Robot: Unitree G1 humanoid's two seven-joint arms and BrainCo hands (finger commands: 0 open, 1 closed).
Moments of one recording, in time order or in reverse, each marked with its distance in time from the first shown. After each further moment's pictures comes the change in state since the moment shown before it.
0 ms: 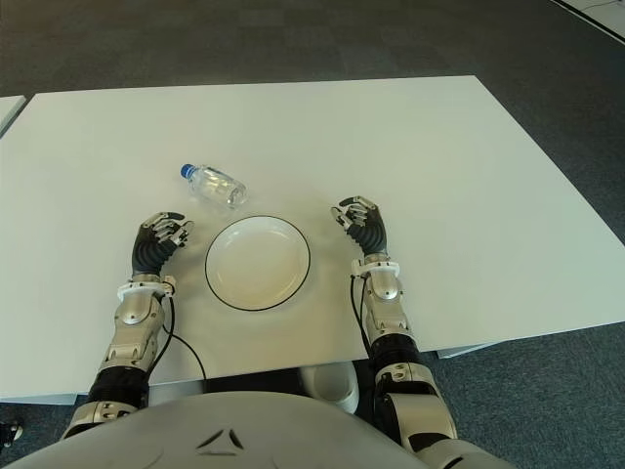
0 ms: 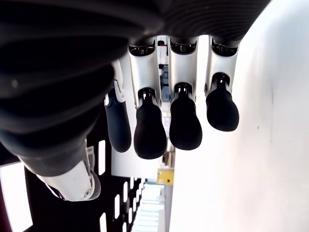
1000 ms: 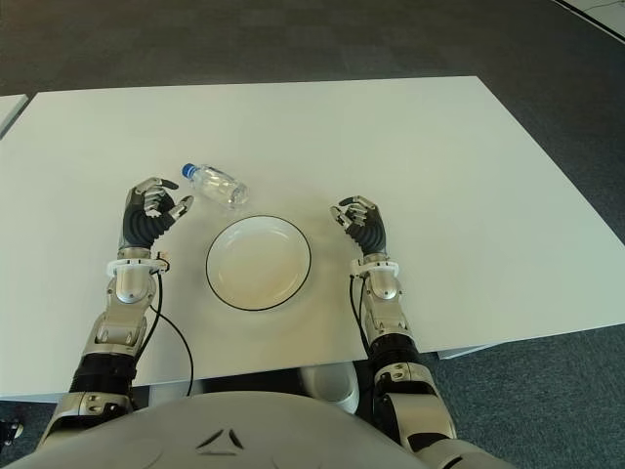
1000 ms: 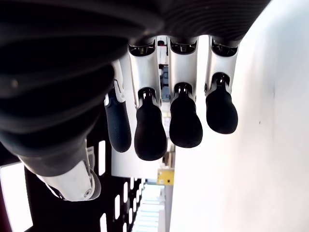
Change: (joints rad) left arm -0.056 0.122 -0.079 -0.180 0.393 0.081 0.208; right arm 0.000 0.005 0.002 0.000 -0.006 0.000 -0.011
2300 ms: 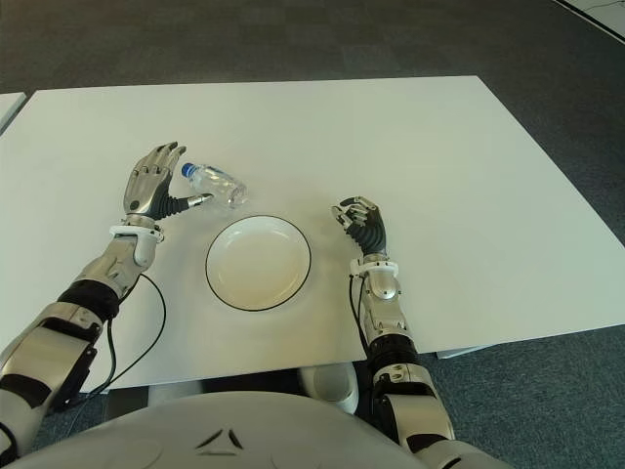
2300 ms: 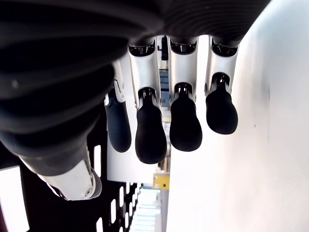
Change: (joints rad) left arm -0.460 0.234 -0.381 0.744 0.397 0.010 0.408; right arm 0.006 0.005 -0.004 -0.021 0.007 0.033 -0.012
